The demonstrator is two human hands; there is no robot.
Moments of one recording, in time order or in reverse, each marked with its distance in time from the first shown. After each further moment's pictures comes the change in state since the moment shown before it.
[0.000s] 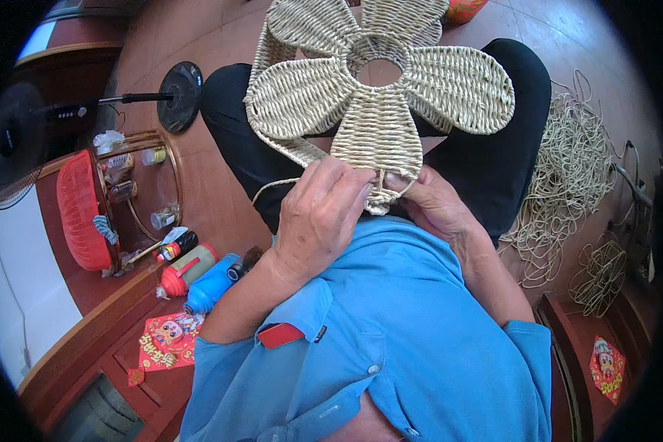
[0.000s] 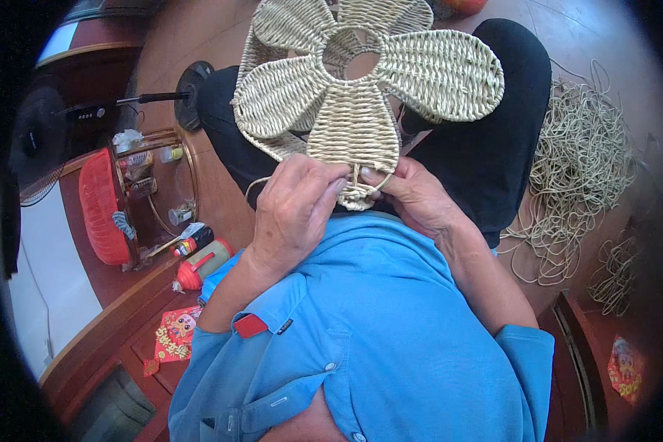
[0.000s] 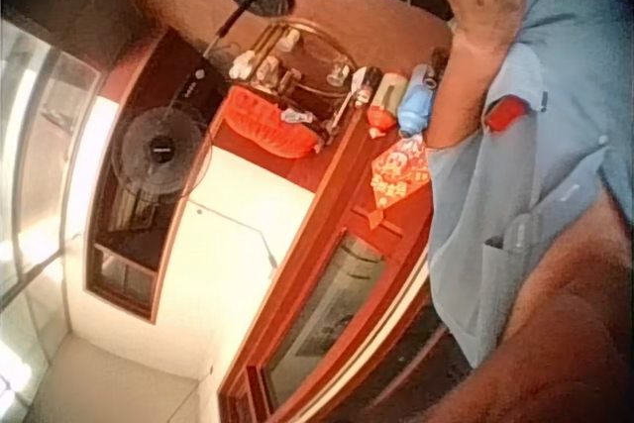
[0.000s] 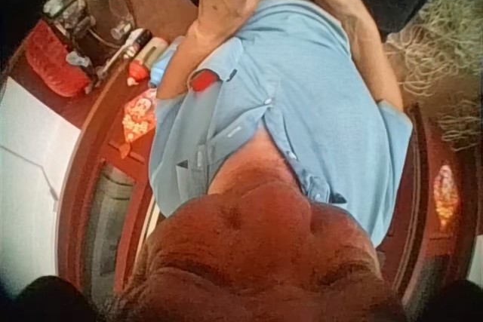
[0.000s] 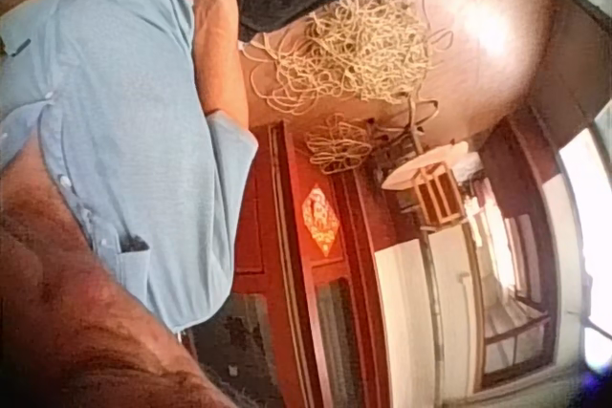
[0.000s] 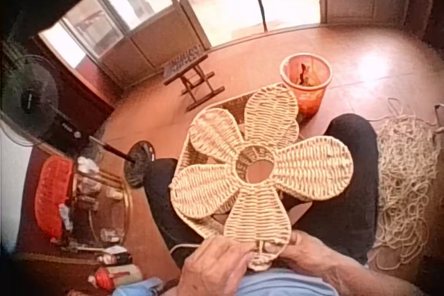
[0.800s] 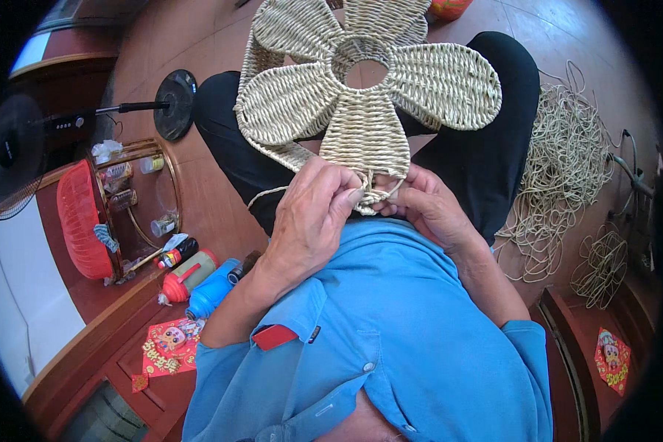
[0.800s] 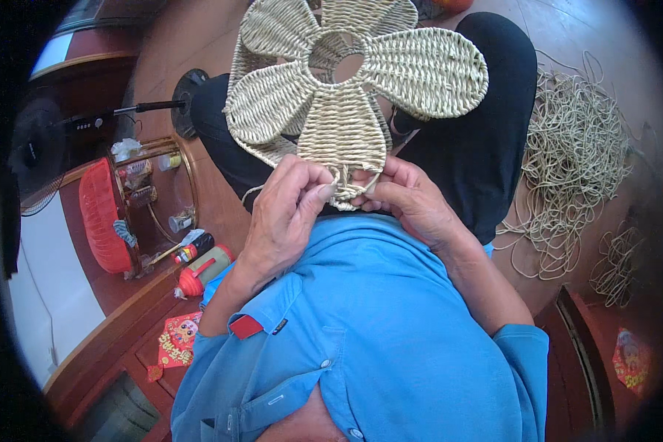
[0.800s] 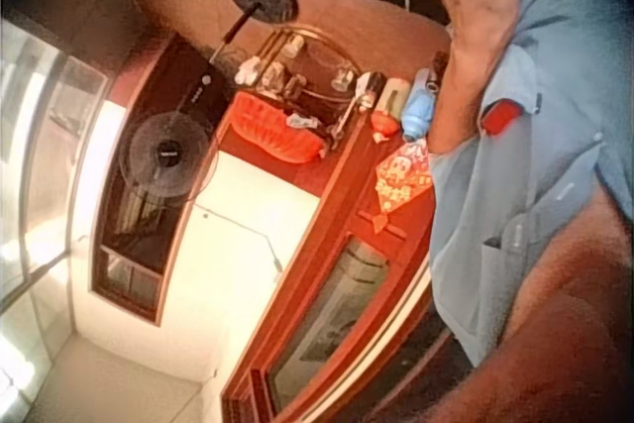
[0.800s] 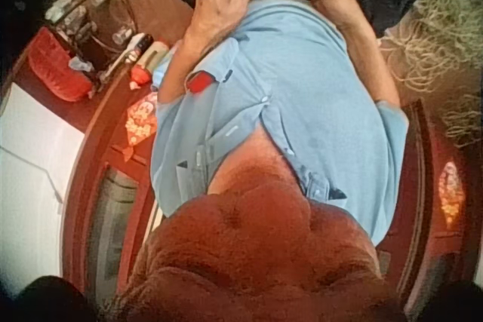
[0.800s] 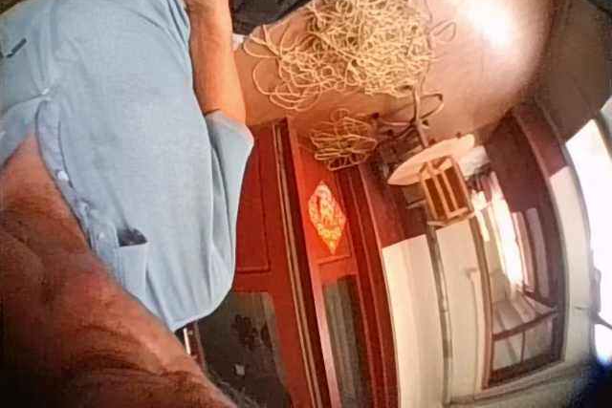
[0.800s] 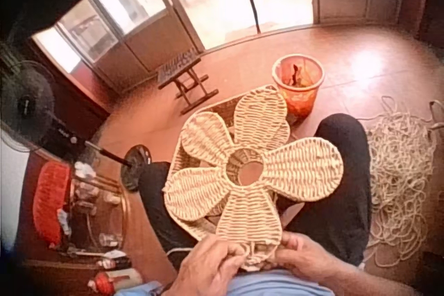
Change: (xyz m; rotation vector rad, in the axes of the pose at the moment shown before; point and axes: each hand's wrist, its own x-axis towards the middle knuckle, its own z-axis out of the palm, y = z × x) left_hand 0.002 0.005 -0.009 -0.209 -0.141 -0.220; right_hand -0.022 -0.007 -0.003 0.001 -0.073 -0.045
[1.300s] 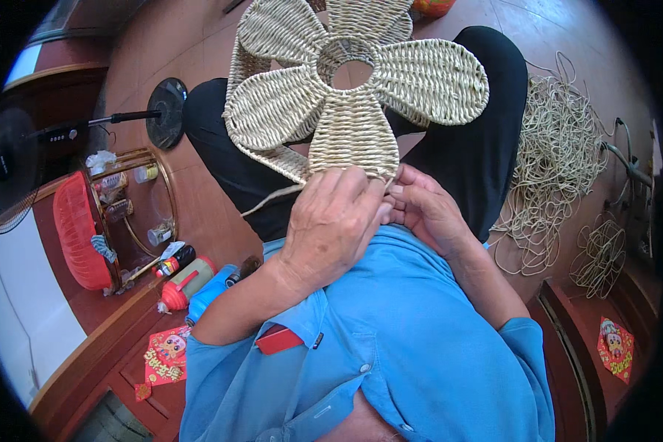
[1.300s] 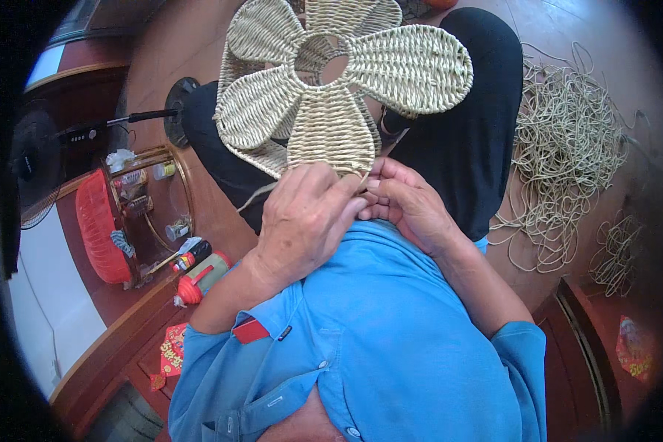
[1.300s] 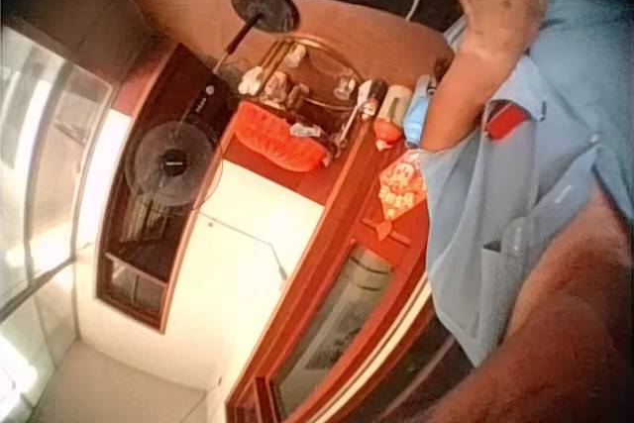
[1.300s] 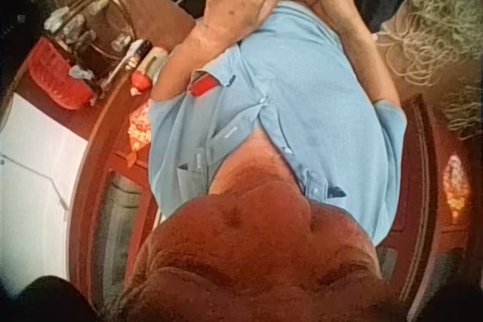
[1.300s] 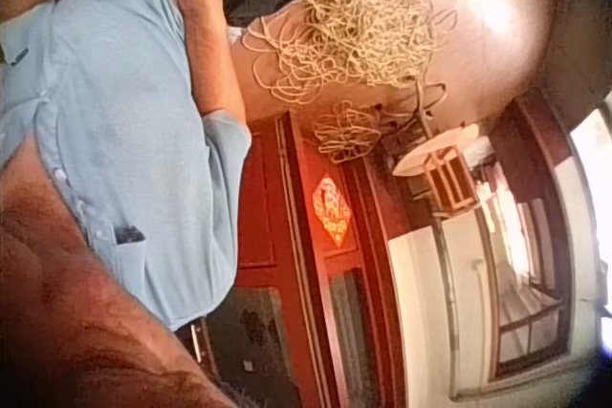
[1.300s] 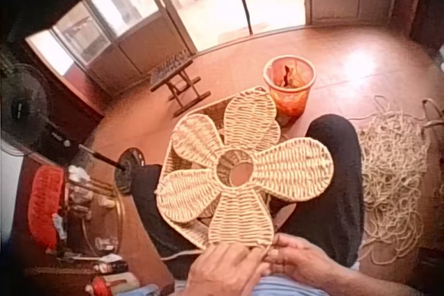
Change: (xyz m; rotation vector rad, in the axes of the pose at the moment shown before) left_hand 0.013 0.019 0.021 0.379 -0.018 0.335; right_hand -0.012 0.001 0.002 0.095 0.012 -0.028
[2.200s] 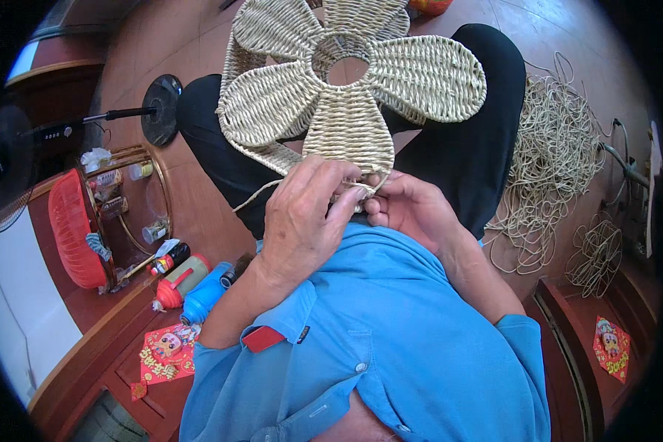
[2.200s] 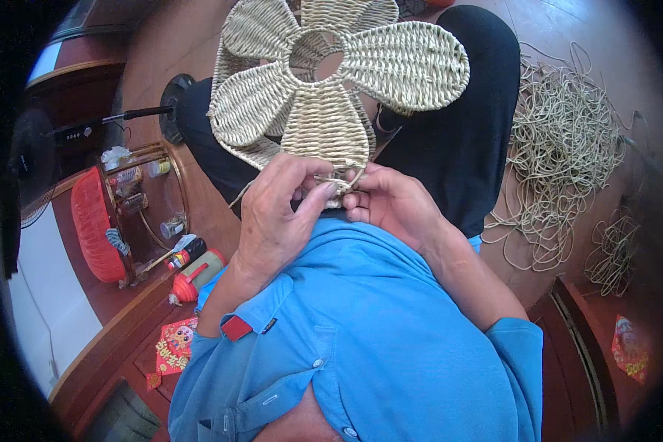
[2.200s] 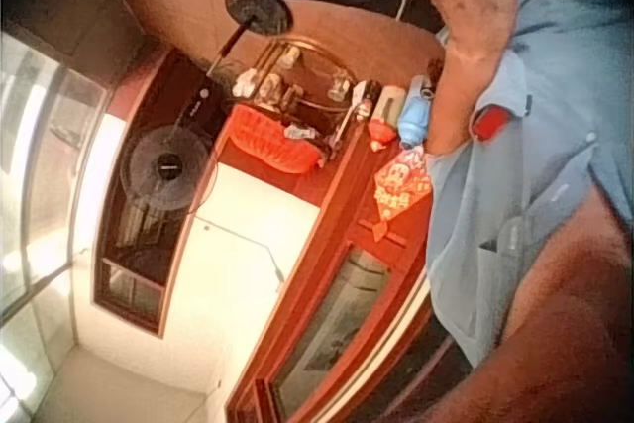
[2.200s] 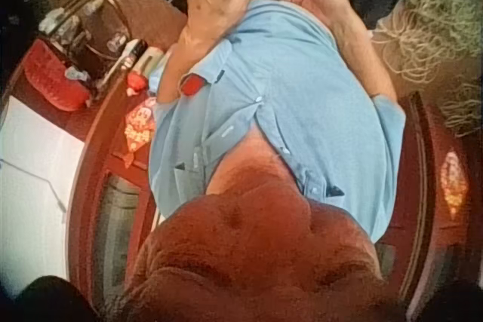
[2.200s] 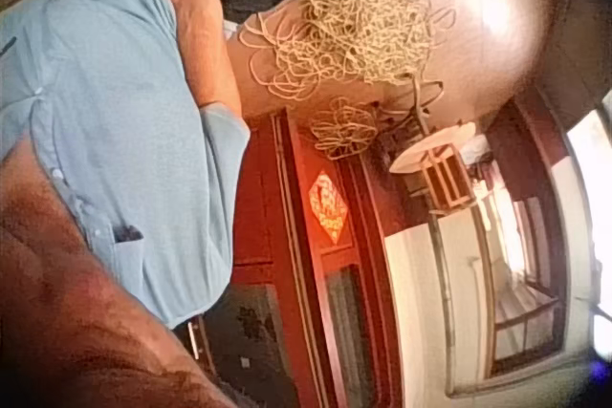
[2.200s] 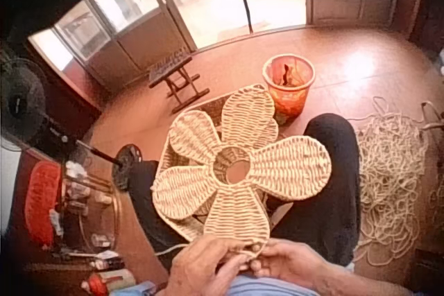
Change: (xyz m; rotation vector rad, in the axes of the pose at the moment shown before) left_hand -0.008 -0.011 -0.002 -0.237 0.061 -0.252; right_hand 0.009 0.008 -0.004 0.266 -0.007 0.128
